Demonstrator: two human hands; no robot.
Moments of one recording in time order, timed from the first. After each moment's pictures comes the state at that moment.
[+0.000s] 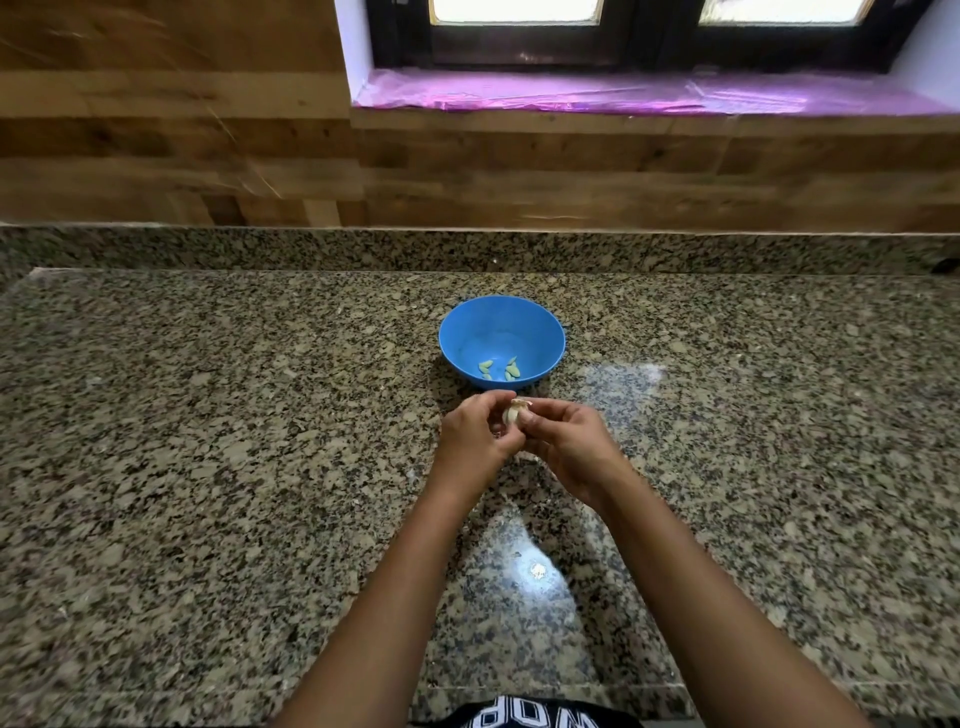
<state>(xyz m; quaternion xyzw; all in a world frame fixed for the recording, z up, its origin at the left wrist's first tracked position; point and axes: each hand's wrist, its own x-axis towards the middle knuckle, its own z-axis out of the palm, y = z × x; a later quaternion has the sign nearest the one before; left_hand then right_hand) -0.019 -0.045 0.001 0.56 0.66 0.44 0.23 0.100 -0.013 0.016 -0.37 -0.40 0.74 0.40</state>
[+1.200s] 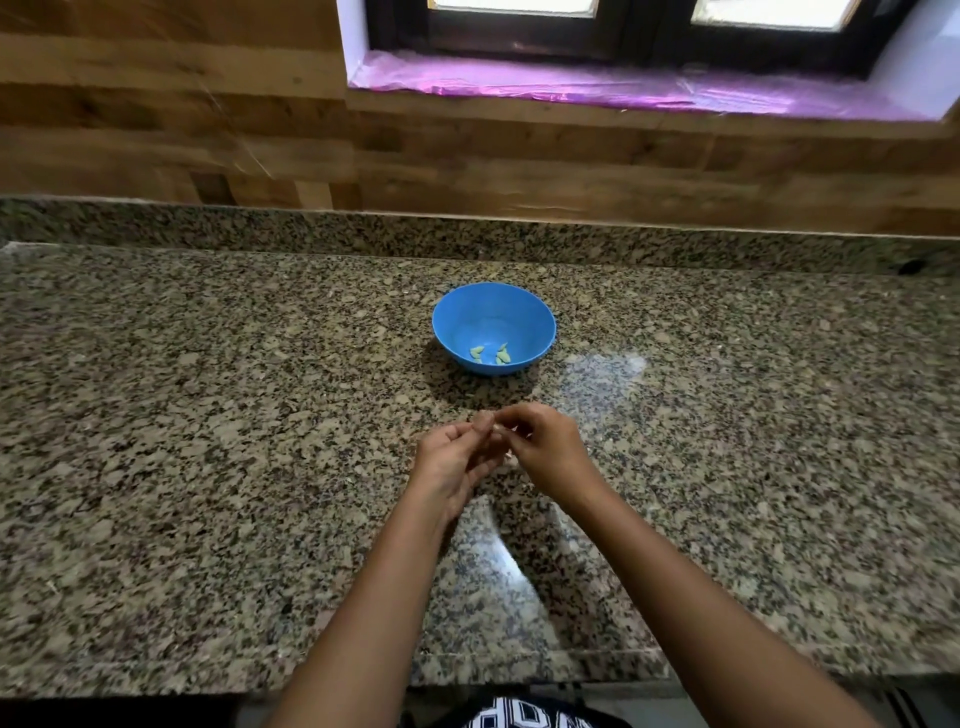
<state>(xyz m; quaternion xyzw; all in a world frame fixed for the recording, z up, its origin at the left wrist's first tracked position) -0.019 -0.064 -0.019 0.14 0.50 0.58 0.62 0.097 -0.034 0.002 -0.49 -0.77 0.31 0.26</state>
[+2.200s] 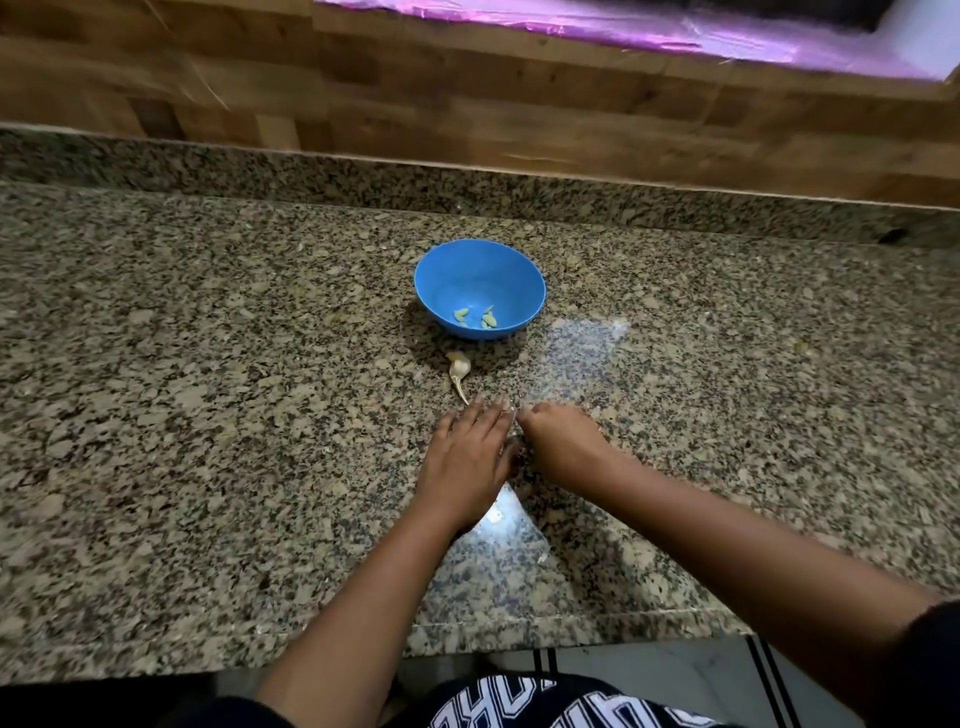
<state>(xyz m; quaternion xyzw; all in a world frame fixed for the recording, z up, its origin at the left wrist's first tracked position) -0.004 -0.074 -0.073 0.73 0.67 0.08 0.12 0.121 -0.028 -0.007 -0.45 -0.89 0.08 -0.05</state>
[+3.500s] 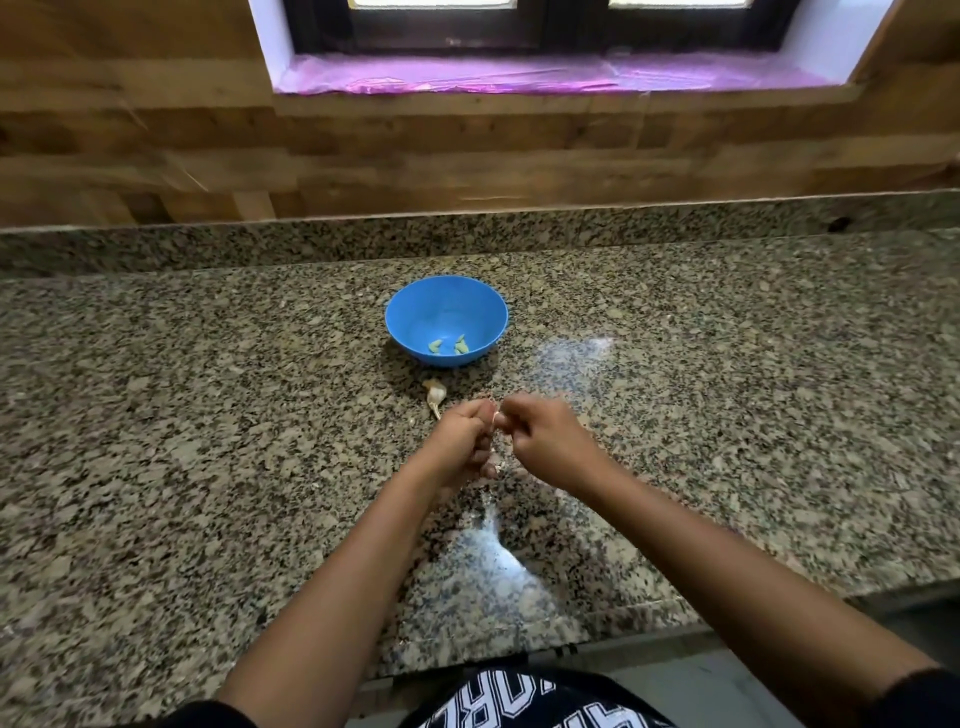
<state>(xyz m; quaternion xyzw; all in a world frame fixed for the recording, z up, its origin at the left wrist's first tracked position) 0.007 -0.059 -0.005 0.39 0.52 0.41 0.64 0.138 -0.048 0.019 -0.50 -0.80 0.27 0.19</state>
